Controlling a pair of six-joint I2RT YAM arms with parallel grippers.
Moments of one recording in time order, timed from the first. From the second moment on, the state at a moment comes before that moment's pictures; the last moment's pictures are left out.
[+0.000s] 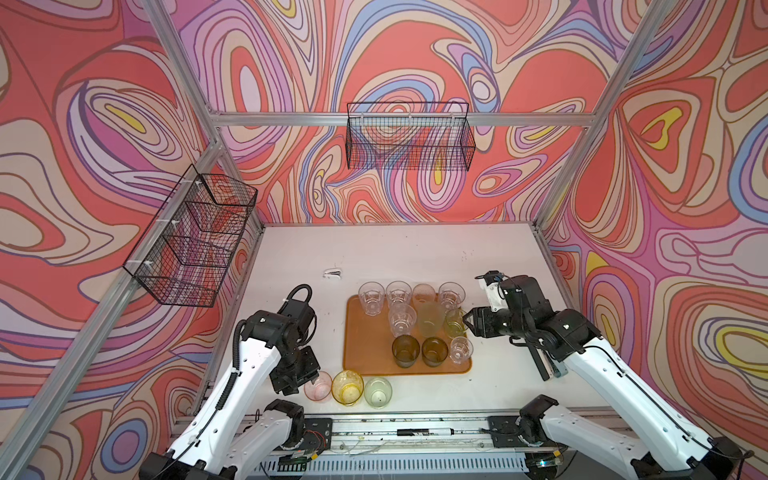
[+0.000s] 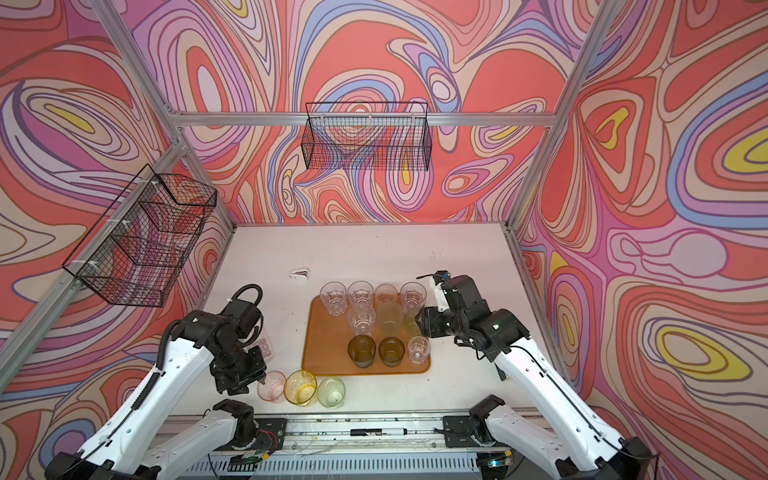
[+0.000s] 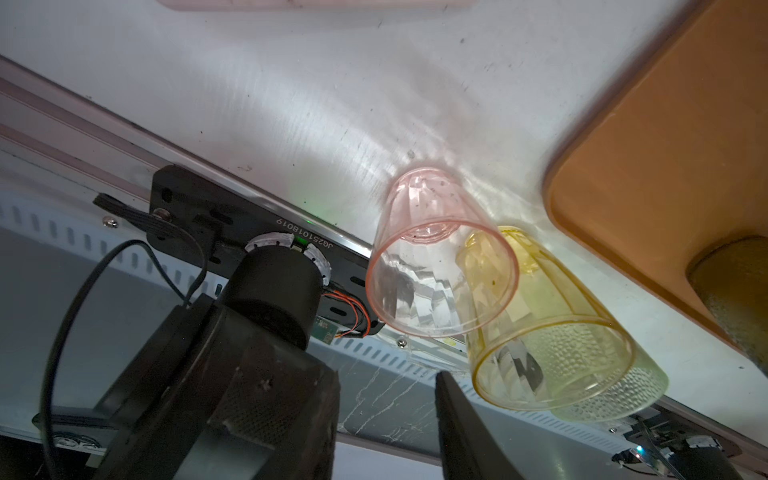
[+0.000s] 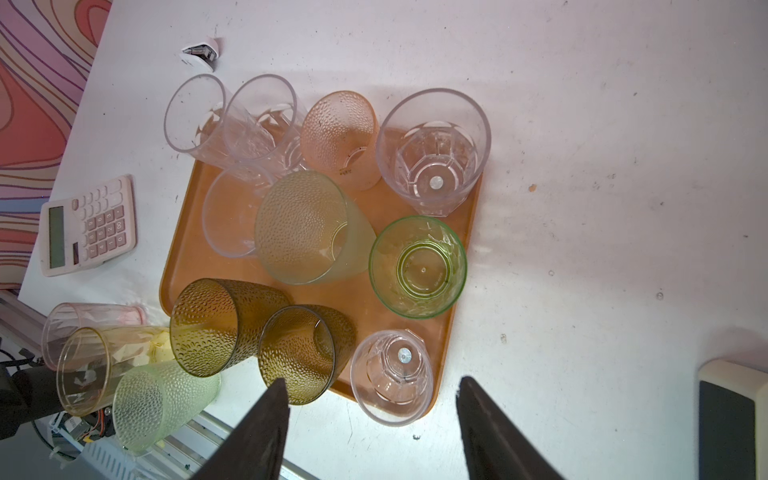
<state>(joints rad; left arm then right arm) -0.26 0.95 0.89 -1.60 0.10 -0.86 0.48 0.95 0.96 -0.89 -0.10 0.35</state>
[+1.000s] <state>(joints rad) -0.26 0.92 0.72 -1.51 0.15 -1.05 0.48 0.93 0.94 -0.87 -0.09 0.35</state>
